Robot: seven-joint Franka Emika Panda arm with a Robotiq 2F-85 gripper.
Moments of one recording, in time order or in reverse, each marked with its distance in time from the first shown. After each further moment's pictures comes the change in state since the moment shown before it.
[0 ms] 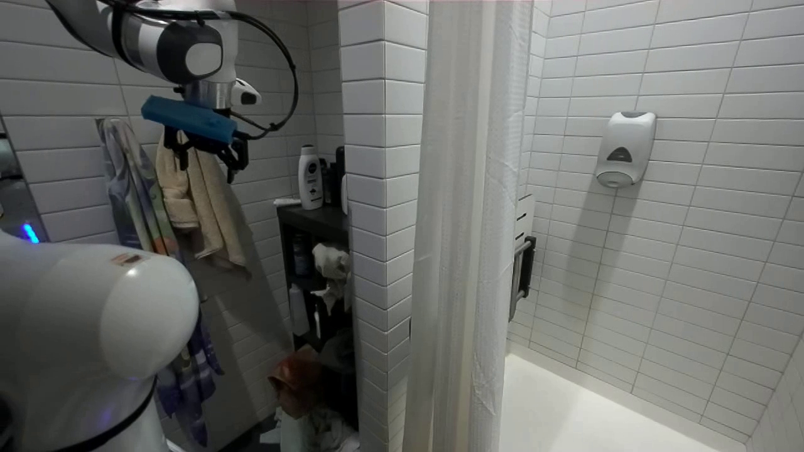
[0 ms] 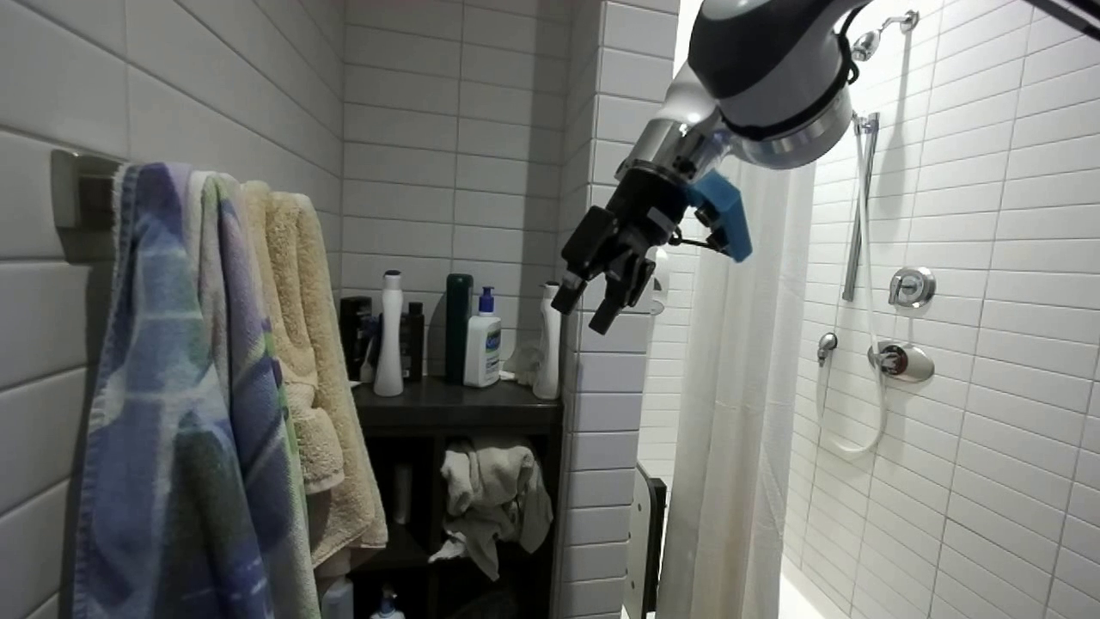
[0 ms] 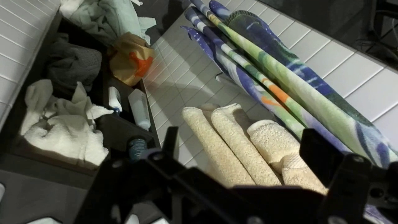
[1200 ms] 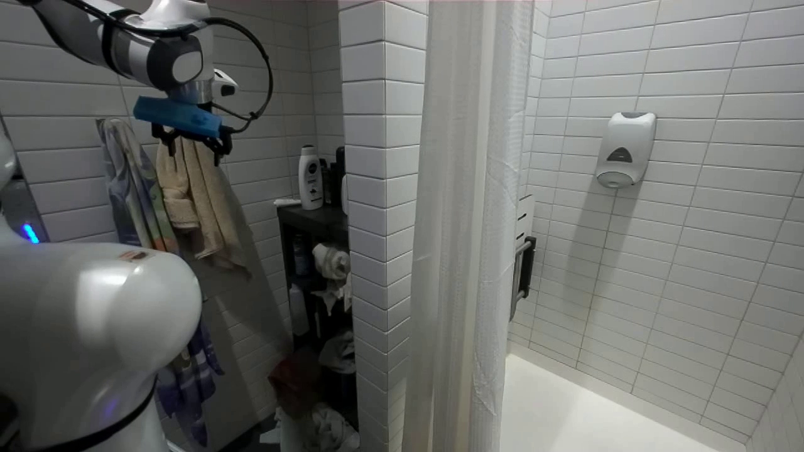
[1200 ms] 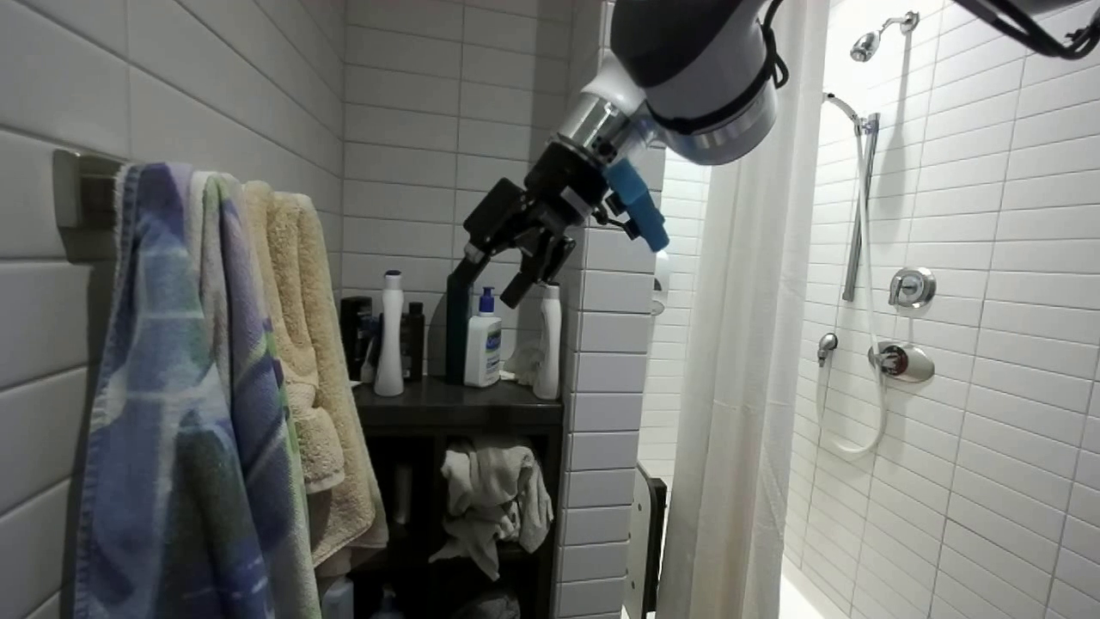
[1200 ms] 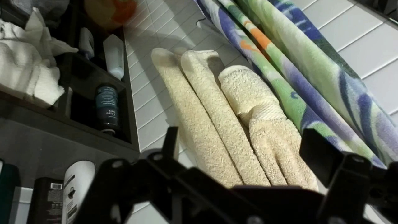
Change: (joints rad) arm 0.062 0.186 0.078 0.157 0.007 0.211 0.000
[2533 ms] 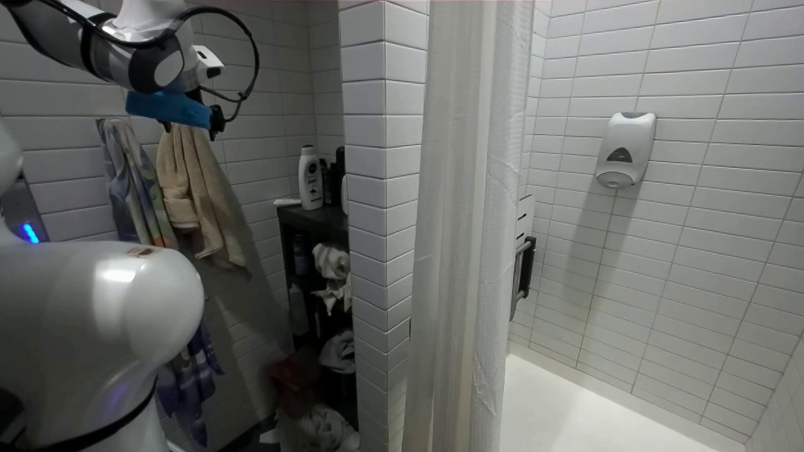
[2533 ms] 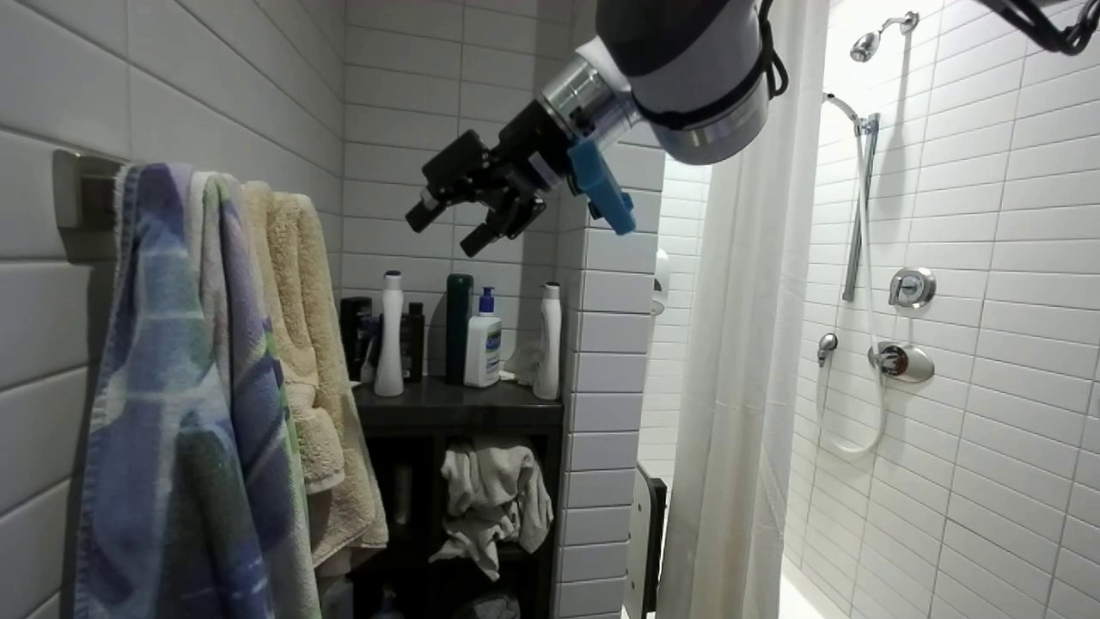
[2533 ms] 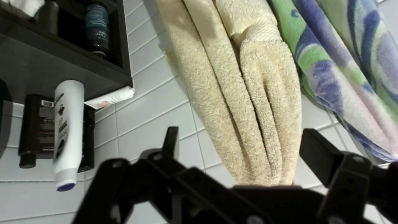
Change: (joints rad) arm 0.072 0.023 0.014 0.008 0.021 0.316 -0.019
